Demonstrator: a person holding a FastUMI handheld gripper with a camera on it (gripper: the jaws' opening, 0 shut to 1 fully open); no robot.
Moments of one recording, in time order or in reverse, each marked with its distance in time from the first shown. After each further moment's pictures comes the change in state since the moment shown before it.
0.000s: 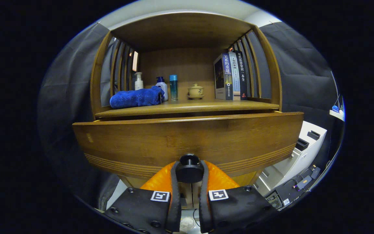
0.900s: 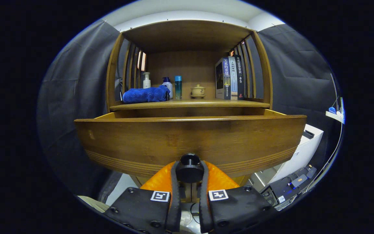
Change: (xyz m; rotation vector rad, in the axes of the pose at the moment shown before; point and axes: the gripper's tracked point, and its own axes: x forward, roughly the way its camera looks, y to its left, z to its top) arm -0.060 0.004 -0.020 -0.026 0.000 0.020
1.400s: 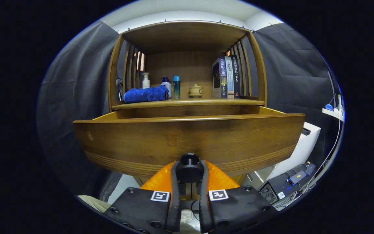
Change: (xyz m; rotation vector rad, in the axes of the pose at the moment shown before) arm -0.019 0.003 -0.007 0.018 0.008 -0.019
